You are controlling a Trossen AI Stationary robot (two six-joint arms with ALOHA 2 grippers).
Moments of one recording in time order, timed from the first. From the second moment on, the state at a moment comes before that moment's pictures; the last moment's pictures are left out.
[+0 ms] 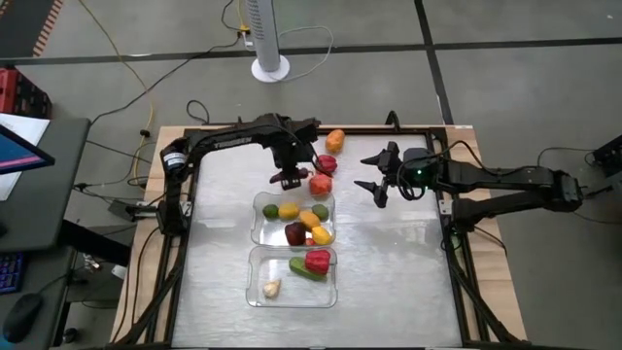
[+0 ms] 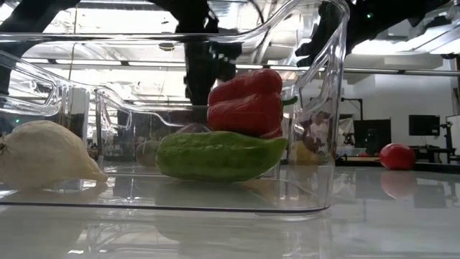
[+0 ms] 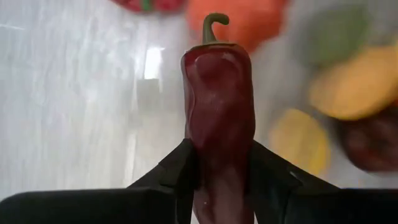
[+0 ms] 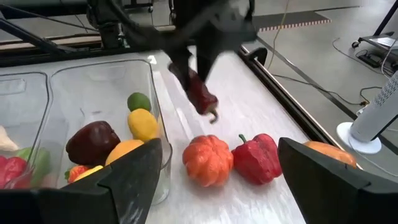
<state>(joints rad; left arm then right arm) 0.42 1.98 1.75 -1.19 0.12 0.18 -0.19 0.97 0.70 -0.11 0.13 0.01</state>
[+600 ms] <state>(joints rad) -0.01 1.96 1.94 -1.37 0.46 0.13 -0.18 0.89 0.70 -0.19 0.14 0.03</state>
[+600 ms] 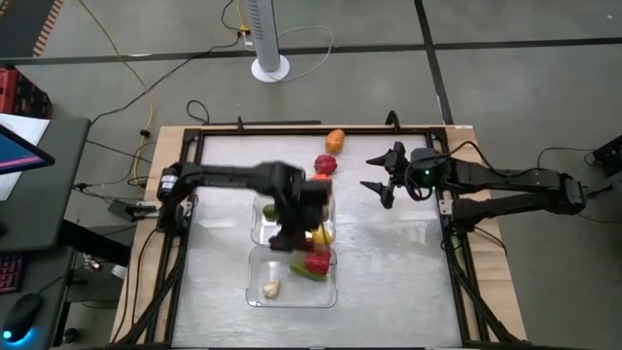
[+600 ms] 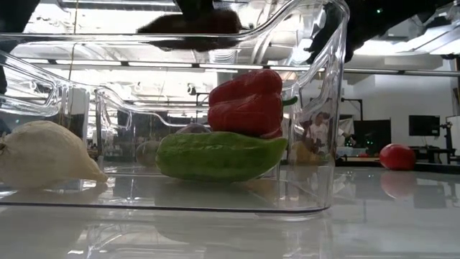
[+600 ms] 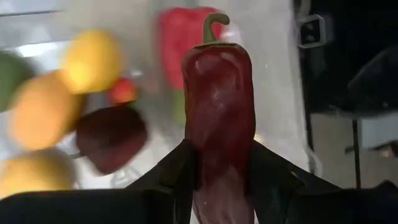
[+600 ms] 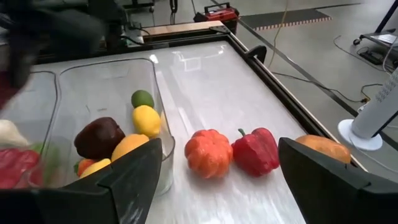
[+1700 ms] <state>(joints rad) -0.28 1.95 1.87 -1.08 0.02 0.14 -0.17 0.89 0.70 -0.24 0.19 0.05</state>
